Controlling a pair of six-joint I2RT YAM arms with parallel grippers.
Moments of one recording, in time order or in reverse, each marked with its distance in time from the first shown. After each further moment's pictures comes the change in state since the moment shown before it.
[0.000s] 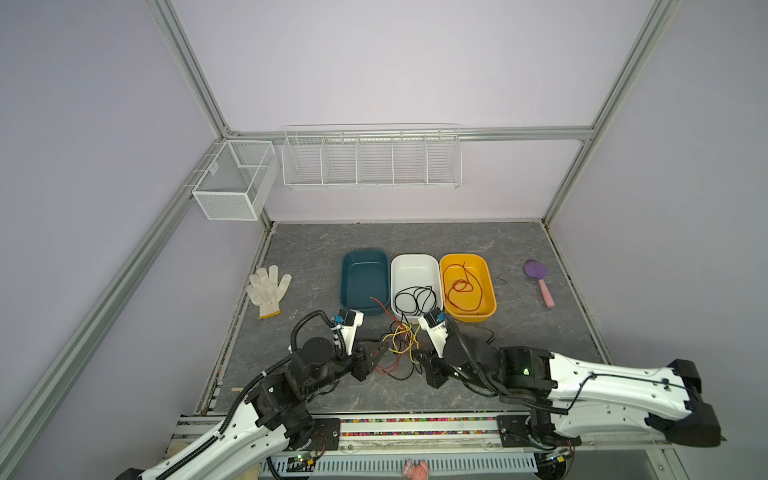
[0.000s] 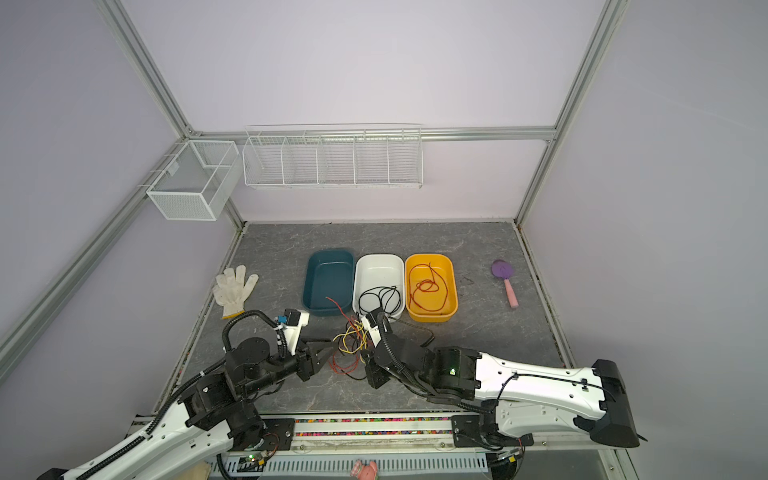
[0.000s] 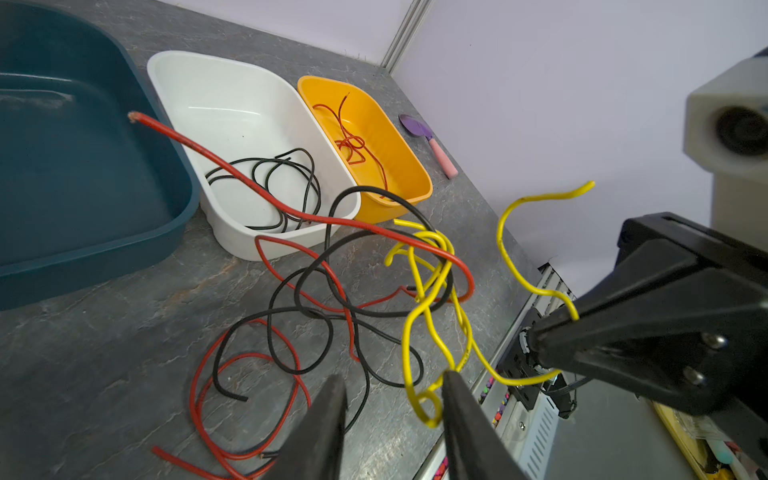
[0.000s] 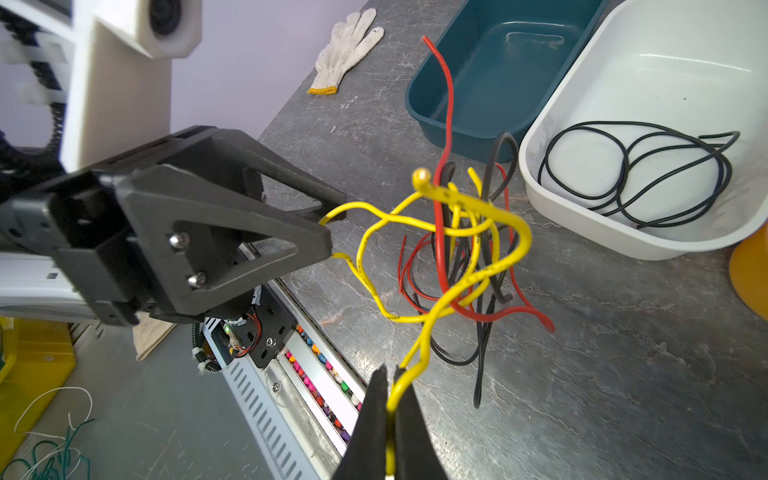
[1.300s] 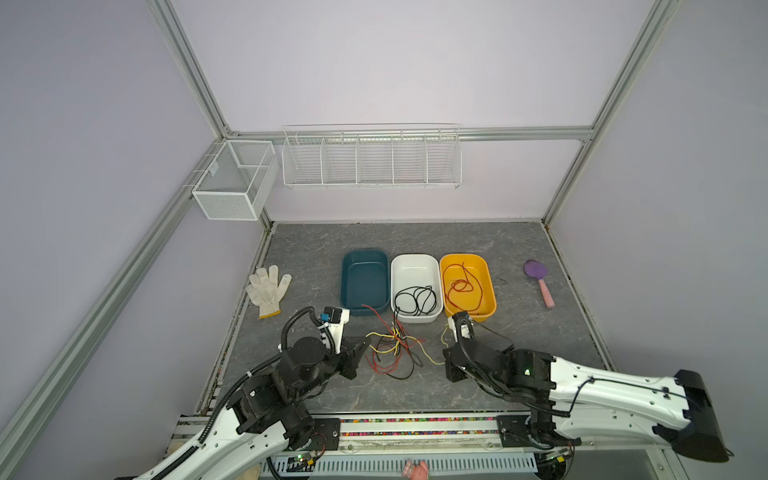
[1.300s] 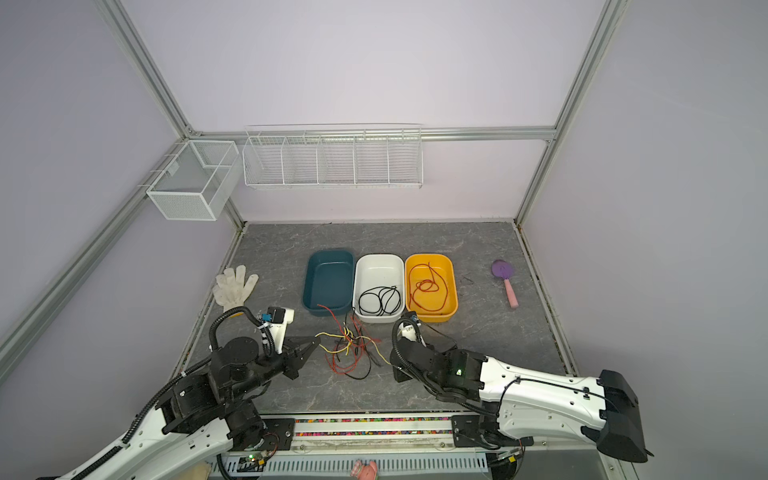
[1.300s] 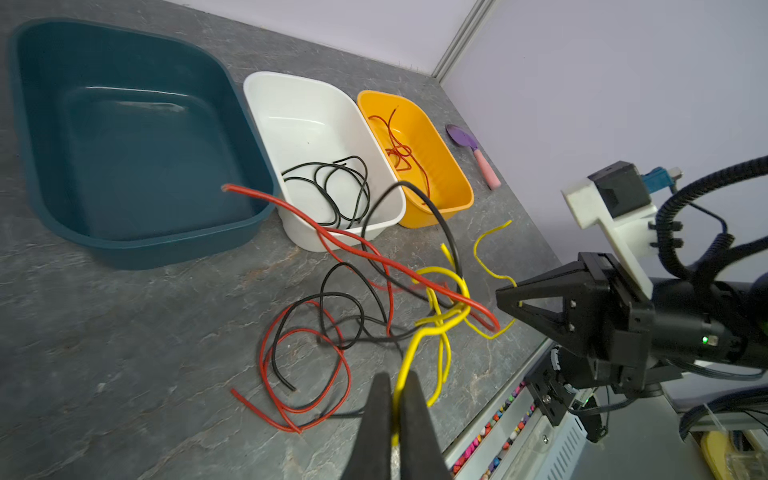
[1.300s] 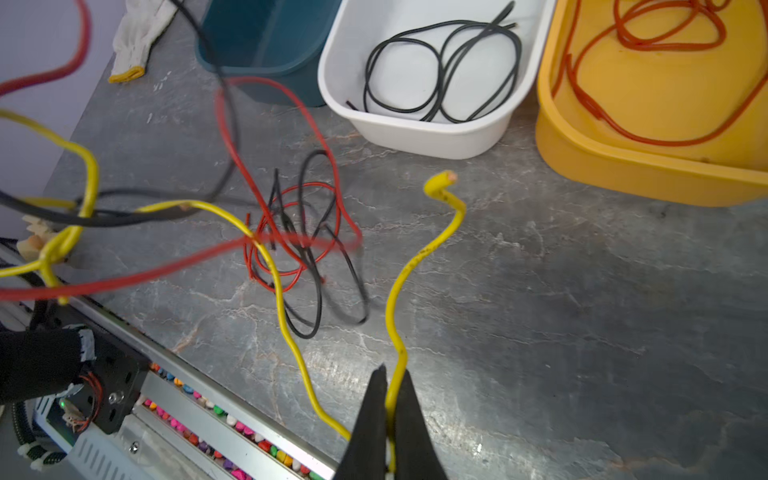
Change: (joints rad) left arm -0.009 -0.049 0.166 -0.297 -0.166 -0.014; right arm -0.132 -0.103 -0.201 -0.159 0.113 0.201
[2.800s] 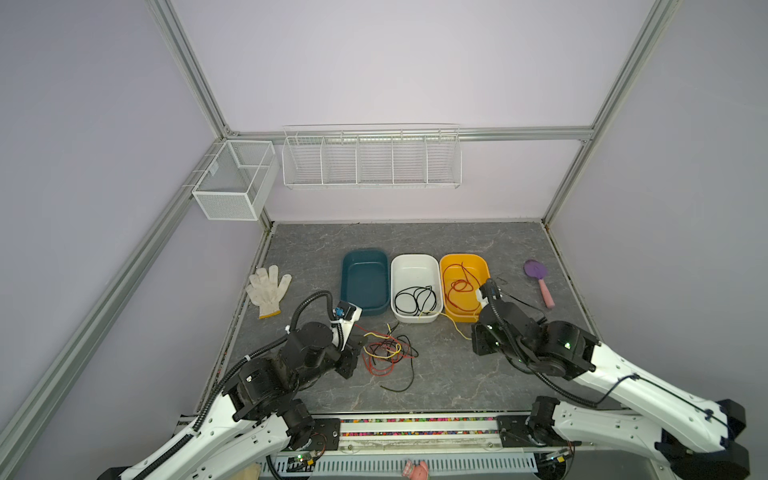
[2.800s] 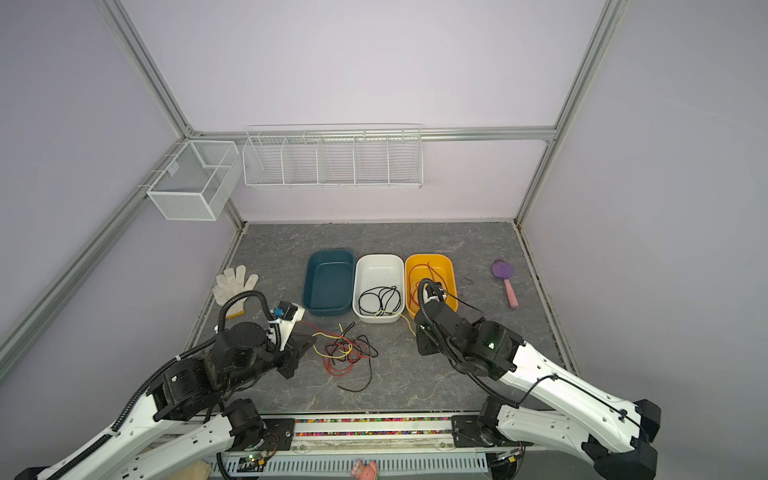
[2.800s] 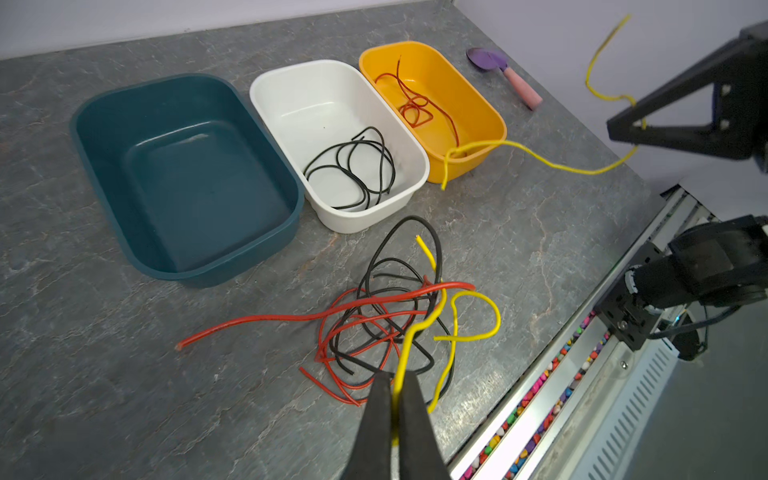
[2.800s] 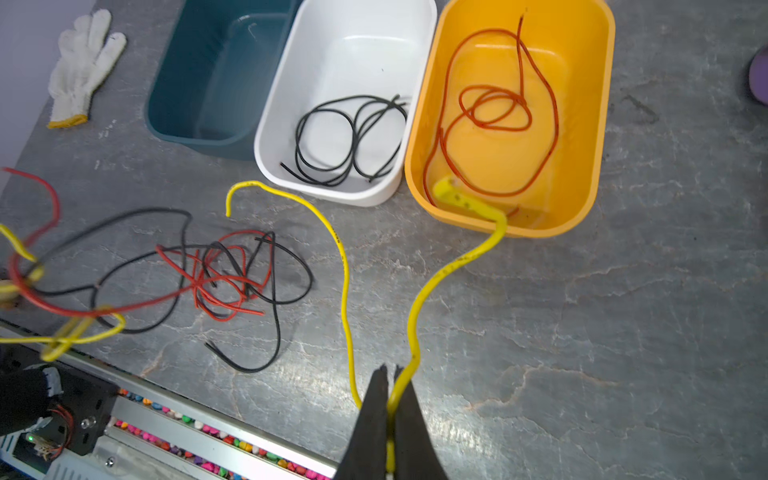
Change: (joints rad) left arm 0.001 0.158 0.177 -0.189 0.025 0.306; right arm -0.246 0.000 0.345 -0.362 -0.053 -0.218
